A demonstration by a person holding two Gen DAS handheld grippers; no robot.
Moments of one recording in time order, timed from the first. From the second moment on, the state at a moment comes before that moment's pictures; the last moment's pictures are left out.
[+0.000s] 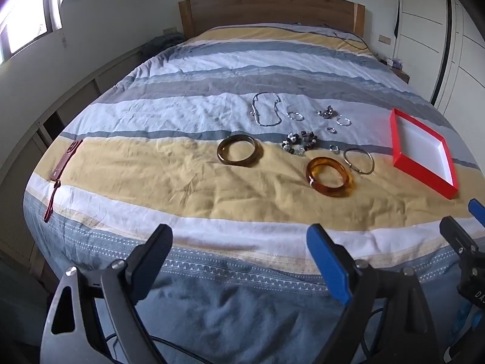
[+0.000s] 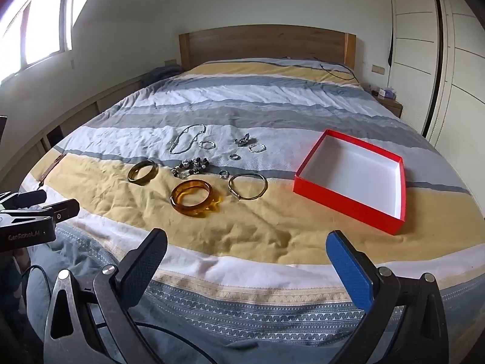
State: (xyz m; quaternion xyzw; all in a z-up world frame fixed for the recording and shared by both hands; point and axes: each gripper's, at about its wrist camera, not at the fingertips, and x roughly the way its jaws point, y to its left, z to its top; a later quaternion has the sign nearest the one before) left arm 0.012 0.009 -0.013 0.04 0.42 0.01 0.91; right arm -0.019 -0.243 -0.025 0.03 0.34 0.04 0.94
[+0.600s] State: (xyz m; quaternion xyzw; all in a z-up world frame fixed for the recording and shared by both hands) left arm 0.038 0.018 -0.043 0.03 0.47 0.02 0.88; right arm 0.007 -0.250 -0.060 0.06 0.40 0.07 0.91
